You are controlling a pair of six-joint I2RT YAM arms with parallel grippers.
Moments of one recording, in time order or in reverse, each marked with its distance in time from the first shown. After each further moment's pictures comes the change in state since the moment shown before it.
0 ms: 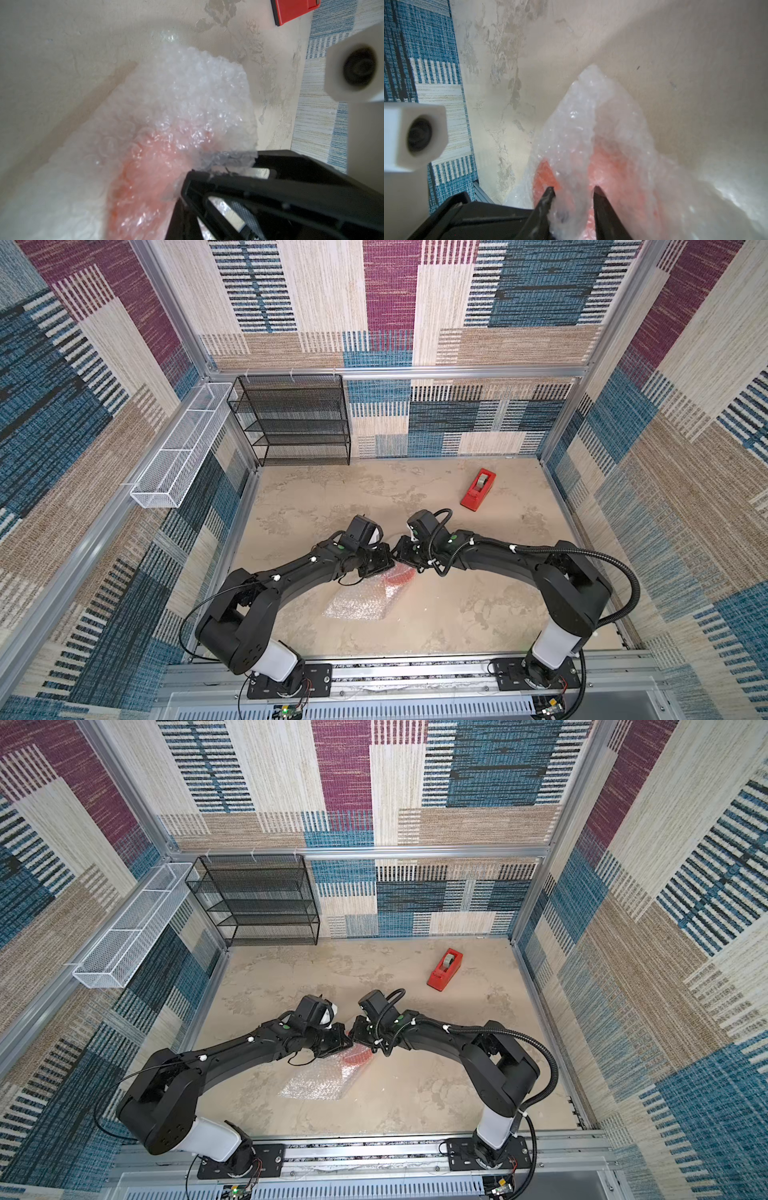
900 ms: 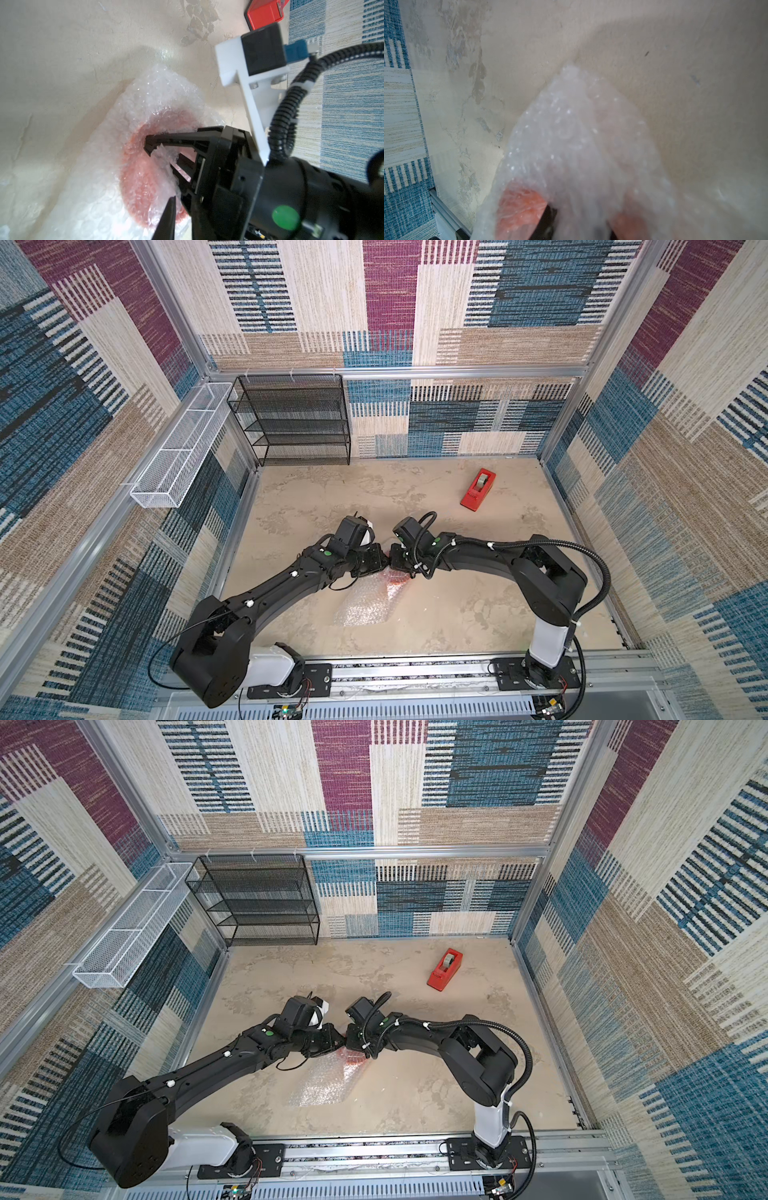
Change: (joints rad) left arm 0.002 -0.192 -0.032 -0.081 -0.051 0.047; right arm 0.056 0.125 0.072 -0.050 0.097 -0.050
